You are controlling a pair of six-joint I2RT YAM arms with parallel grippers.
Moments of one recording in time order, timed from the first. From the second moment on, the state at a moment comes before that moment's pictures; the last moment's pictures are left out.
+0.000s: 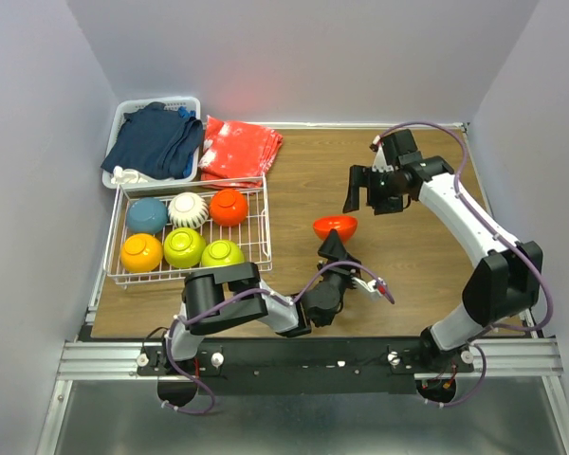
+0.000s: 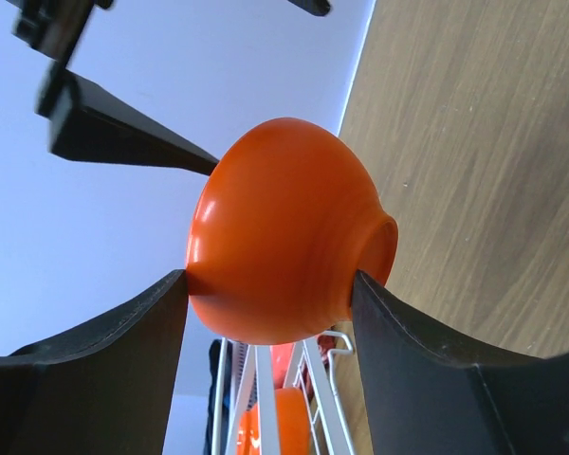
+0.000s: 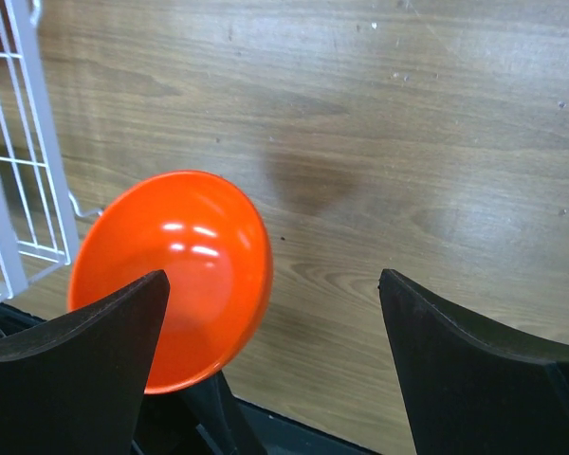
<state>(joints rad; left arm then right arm) -1.34 1.98 0.81 1.24 -0.89 1.34 0.33 1.56 1.40 -0.84 -0.21 0.31</state>
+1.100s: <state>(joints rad) -1.37 2.04 0.83 1.25 -0.88 1.47 0.39 1.76 1.43 -0.95 -0.22 0.30</state>
